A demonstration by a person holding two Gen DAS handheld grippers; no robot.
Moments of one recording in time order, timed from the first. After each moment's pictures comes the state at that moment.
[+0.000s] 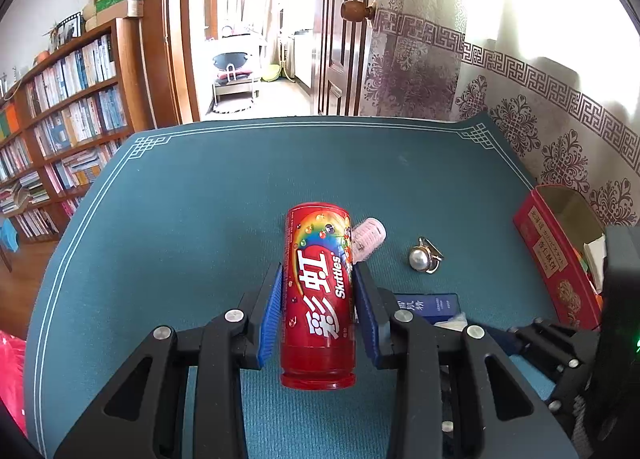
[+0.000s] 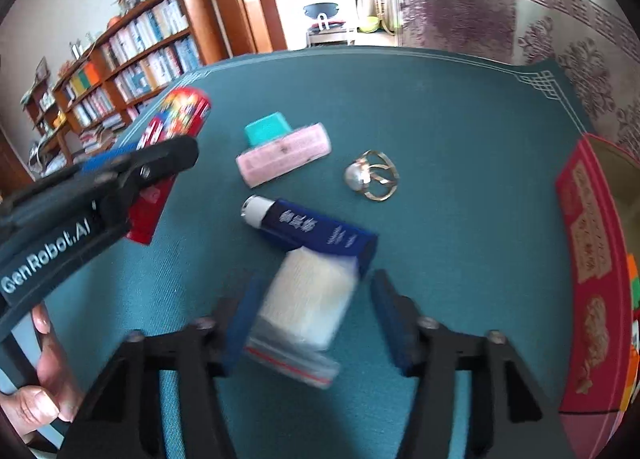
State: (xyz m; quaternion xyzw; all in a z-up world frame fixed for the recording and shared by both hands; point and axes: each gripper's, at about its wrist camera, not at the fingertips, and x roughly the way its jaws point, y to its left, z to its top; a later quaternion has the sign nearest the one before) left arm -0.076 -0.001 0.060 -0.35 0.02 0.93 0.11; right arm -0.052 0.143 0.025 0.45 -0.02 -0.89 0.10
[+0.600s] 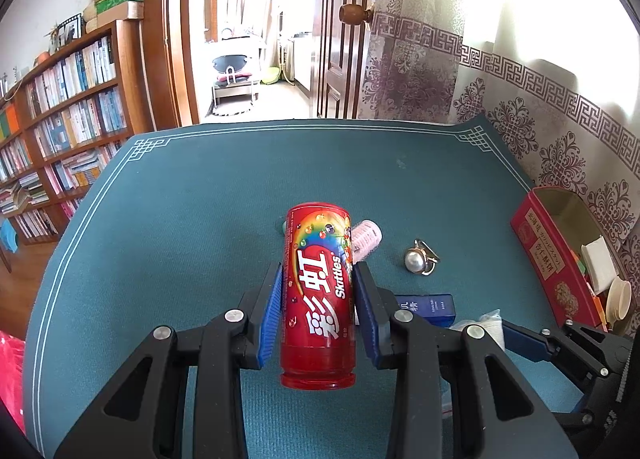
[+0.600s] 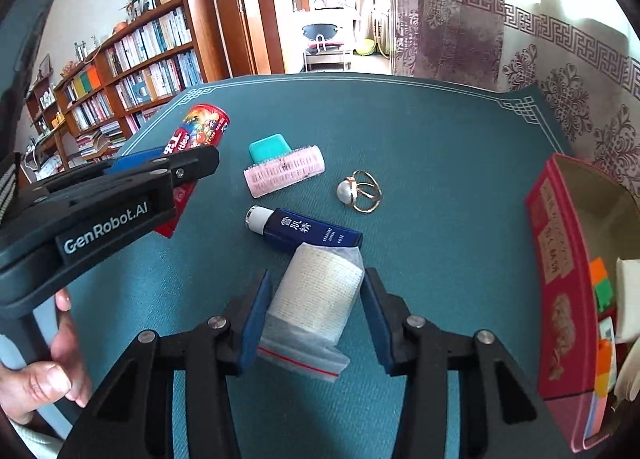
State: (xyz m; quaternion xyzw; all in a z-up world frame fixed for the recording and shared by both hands) left arm -0.074 0.002 0.063 -0.34 0.02 0.93 0.12; right arm -0.025 0.153 0.049 0.40 -0.01 -0.91 0.09
